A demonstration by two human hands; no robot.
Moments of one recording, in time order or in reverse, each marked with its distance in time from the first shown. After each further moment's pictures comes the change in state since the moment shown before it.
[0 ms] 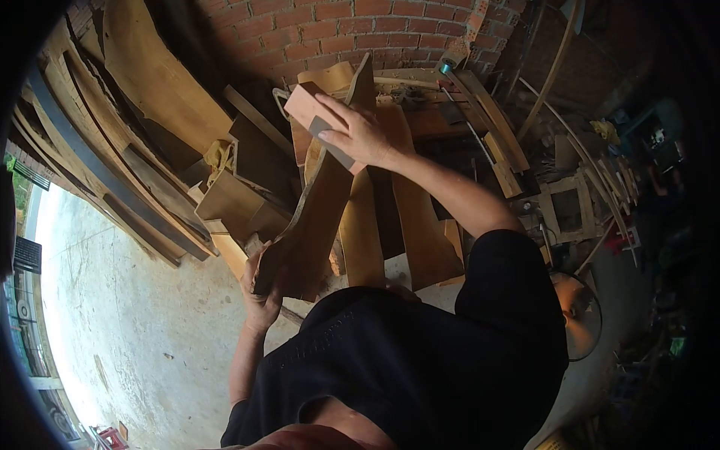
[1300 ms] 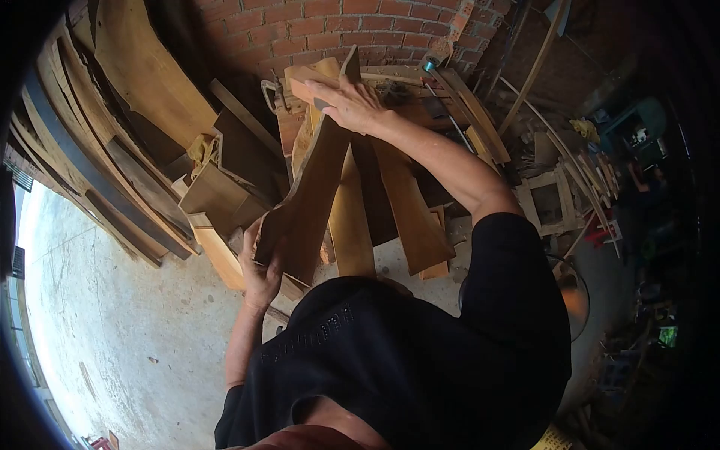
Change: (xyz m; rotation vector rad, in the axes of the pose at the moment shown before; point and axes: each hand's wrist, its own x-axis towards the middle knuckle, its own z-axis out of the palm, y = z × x) left_hand 0.011 0.009 0.012 -0.076 0.063 0.007; right_hand 0.013 0.017 0.008 -0.555 -0.016 -0.279
